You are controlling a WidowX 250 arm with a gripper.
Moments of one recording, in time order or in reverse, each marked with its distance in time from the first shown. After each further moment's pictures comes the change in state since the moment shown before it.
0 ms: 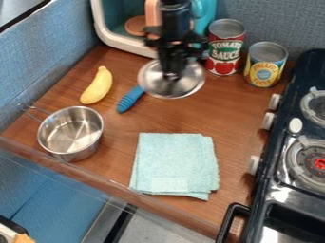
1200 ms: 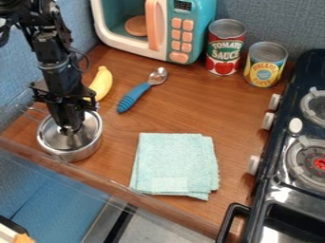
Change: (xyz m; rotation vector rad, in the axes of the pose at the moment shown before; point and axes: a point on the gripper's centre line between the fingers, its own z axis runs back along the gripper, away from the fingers) arm -0.126 0.114 -0.029 0.069 0.117 0.152
